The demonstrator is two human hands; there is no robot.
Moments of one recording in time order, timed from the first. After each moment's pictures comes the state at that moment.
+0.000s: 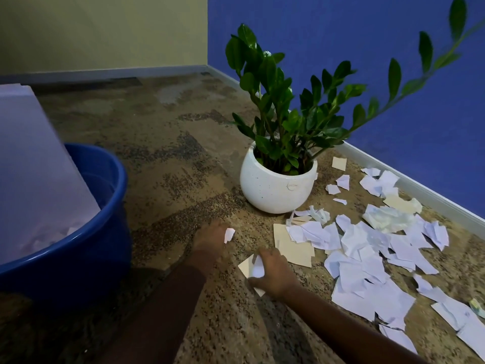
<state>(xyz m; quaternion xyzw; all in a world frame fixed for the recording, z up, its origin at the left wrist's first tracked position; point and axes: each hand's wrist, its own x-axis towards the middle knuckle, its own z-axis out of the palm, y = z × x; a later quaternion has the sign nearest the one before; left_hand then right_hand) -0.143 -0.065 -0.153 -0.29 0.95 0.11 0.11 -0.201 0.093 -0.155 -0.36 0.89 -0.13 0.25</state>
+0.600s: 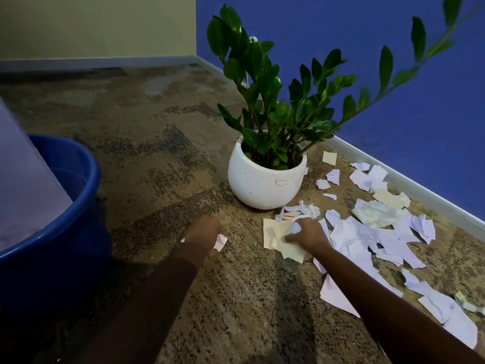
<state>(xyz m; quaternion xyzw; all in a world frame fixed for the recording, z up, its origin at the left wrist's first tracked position) -0.161 -0.061 -0.143 -0.32 0.93 0.14 0.10 -0.304 0.117 -0.132 -0.20 0.94 -0.19 0.19</state>
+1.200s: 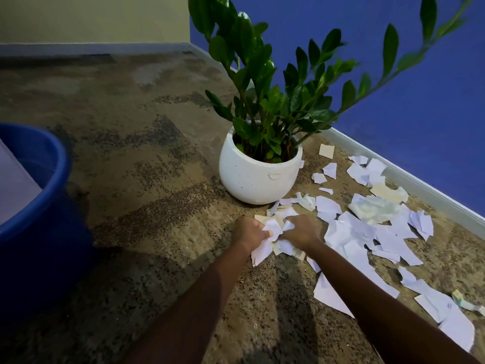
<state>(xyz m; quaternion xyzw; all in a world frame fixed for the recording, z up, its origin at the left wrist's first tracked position) -0.221 0.019 -0.148 -0.37 0.72 0.58 -0.01 -0.317 0.114 -0.152 -0.19 0.94 -0.22 0.20</state>
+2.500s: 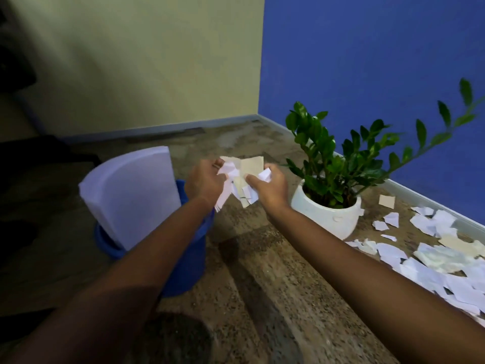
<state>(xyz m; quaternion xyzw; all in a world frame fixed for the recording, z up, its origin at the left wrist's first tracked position) -0.039 -0.117 0.064 -0.46 0.77 0.30 -0.33 -0.129 -0.038 0.046 -0.29 0.70 -0.64 0.15</state>
